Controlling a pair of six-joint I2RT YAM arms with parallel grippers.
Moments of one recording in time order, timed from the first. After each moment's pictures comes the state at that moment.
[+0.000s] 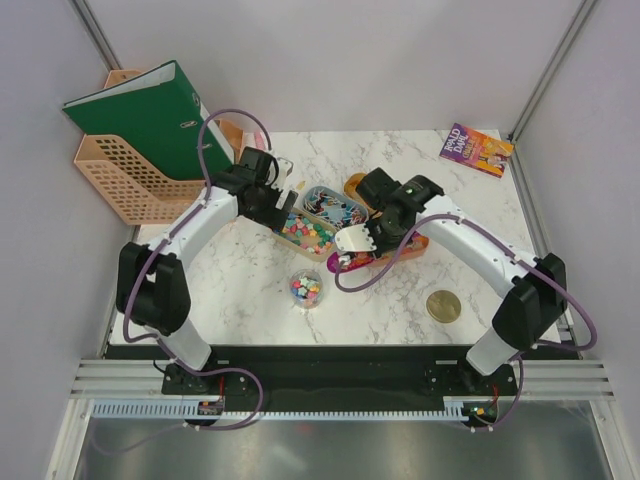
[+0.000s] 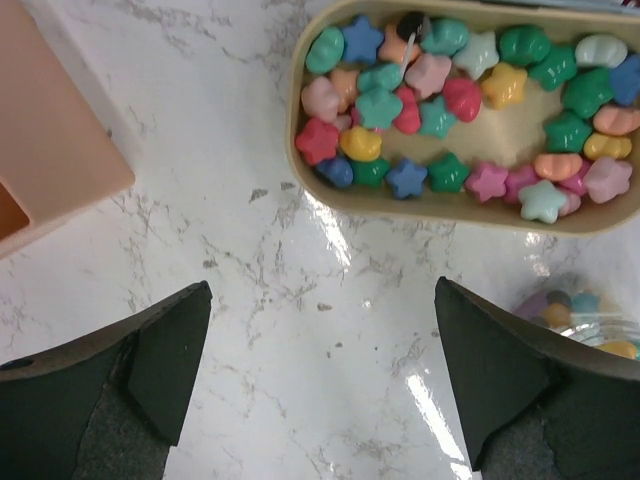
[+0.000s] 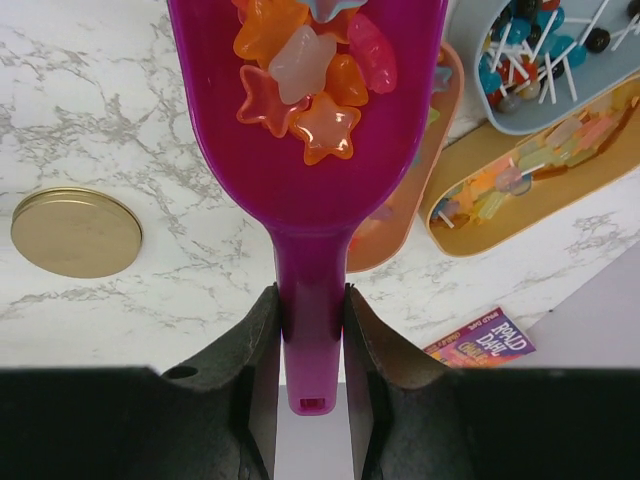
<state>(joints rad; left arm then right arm) -0.36 1.68 1.39 -0.74 -0.02 0.13 0.65 1.61 1.50 -1.21 0.02 -1.28</state>
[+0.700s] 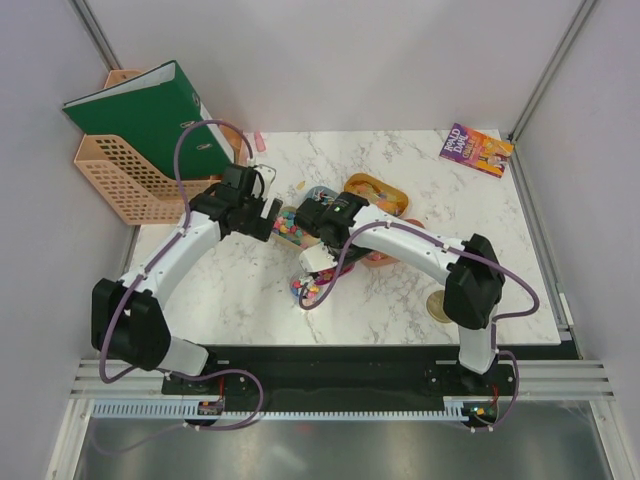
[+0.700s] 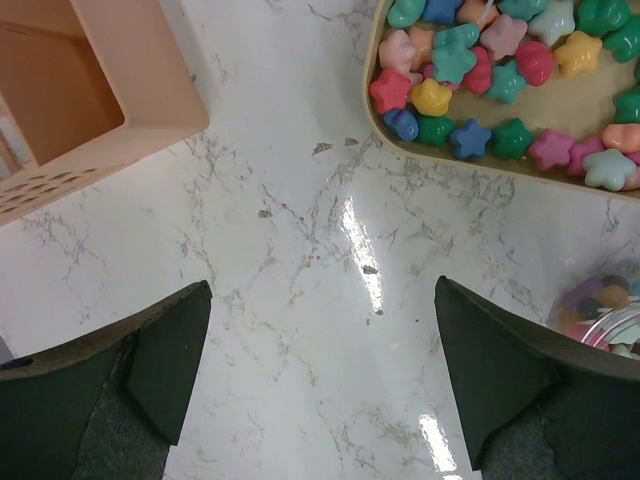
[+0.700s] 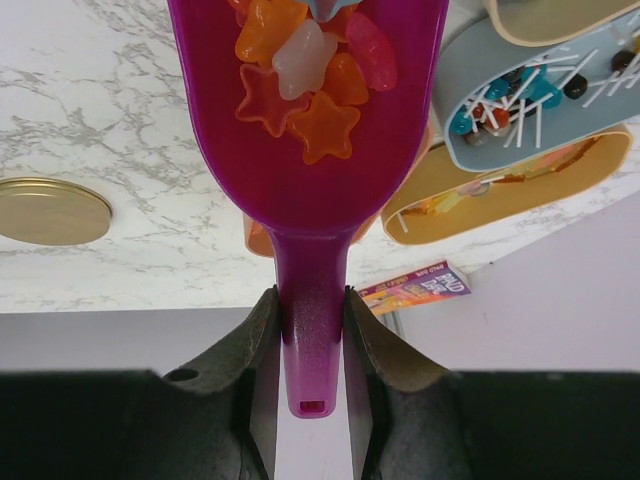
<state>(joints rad) -0.36 1.45 1.18 -0.66 -0.15 0.12 0.93 1.90 1.72 -1.34 0.34 -1.09</state>
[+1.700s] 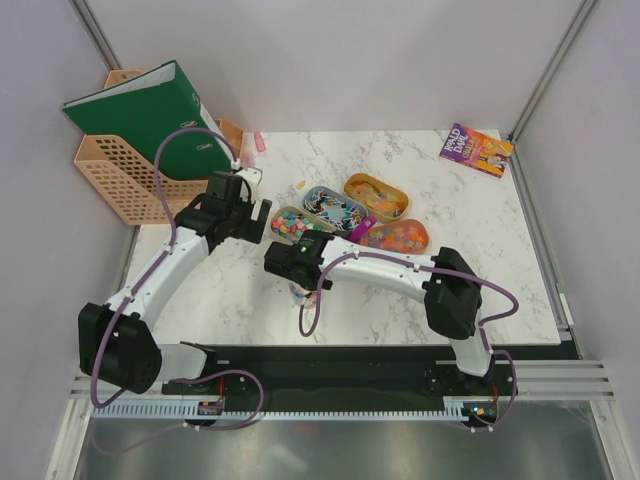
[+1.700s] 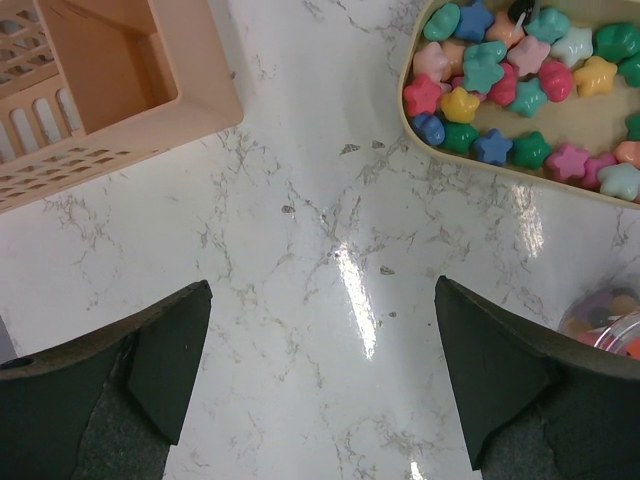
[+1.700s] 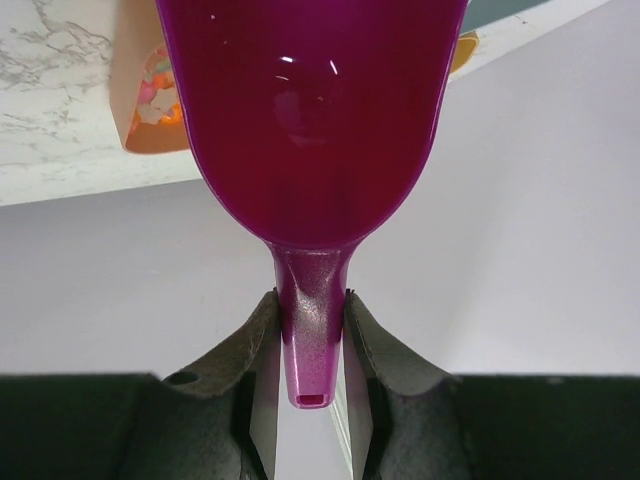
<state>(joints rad) -0.31 1.31 1.07 -0.58 -0.16 0.10 1.15 2.00 1.75 -1.34 0.81 -1.06</state>
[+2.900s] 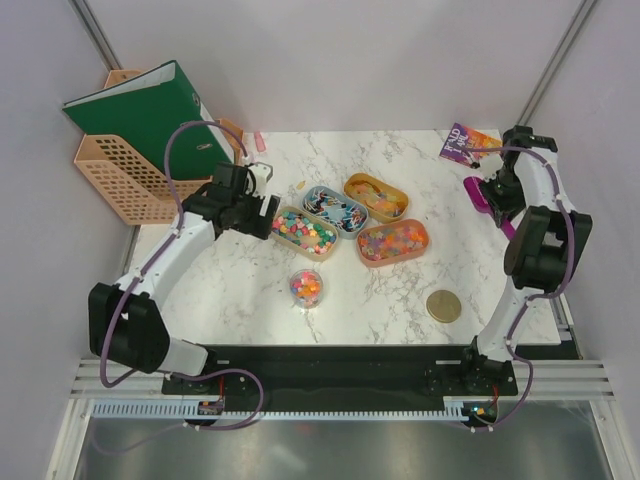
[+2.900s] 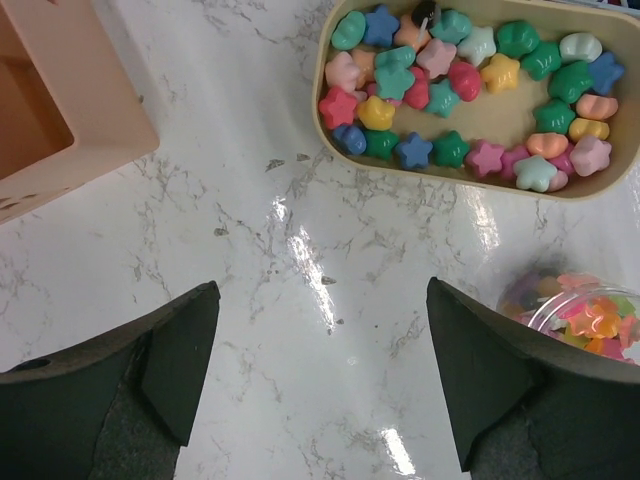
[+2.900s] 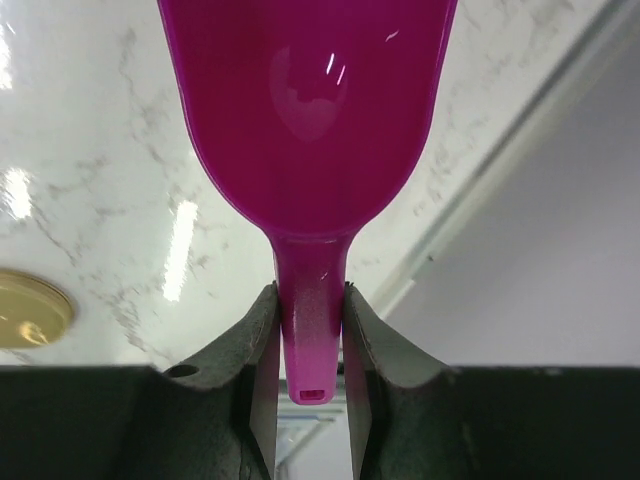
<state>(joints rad) -0.31 1.41 1.15 -0.63 0.01 0.10 -0.21 1.96 1.77 -1.22 0.12 -0.61</state>
